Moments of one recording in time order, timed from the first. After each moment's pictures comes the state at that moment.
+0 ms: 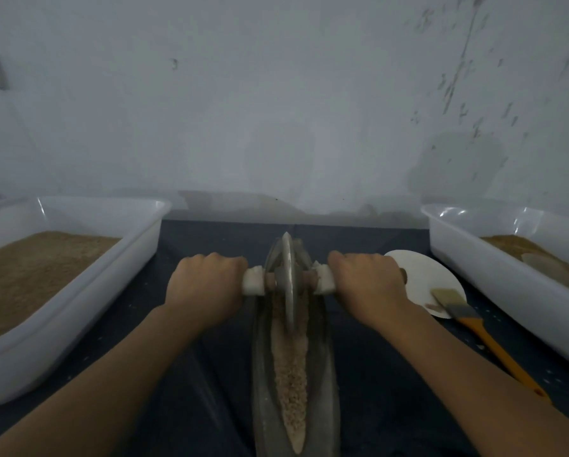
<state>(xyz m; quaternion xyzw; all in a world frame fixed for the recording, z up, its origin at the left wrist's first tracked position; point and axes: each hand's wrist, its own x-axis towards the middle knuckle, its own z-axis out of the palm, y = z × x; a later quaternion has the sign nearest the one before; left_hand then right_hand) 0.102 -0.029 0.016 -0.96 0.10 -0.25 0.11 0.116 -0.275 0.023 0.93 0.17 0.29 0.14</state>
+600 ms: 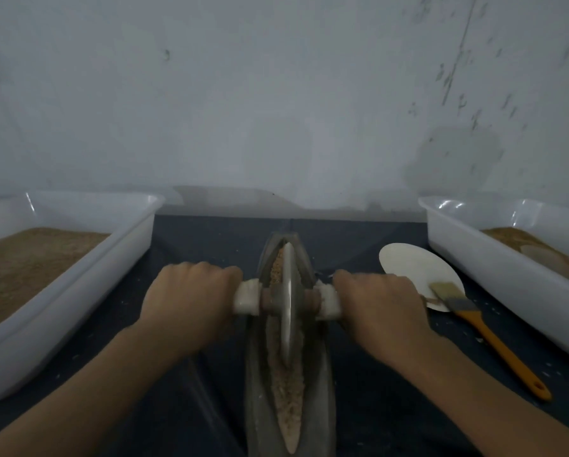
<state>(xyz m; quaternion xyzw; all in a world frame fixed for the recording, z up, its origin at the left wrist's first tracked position) 0.063 -0.029 0.022 -0.95 0.12 -0.25 0.13 0.066 -0.284 0.014 0.93 0.19 0.30 0.10</state>
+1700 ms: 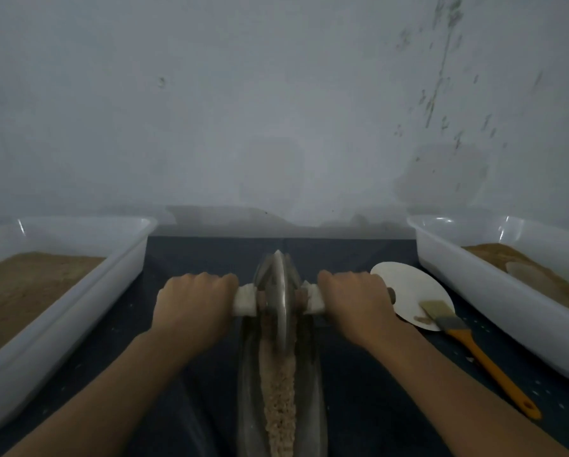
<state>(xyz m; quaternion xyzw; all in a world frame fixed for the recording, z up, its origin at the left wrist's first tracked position) 0.099 -0.034 0.020 -0.95 0.09 -0.26 0.13 0.114 -0.275 0.022 0.95 0.18 0.24 0.08</state>
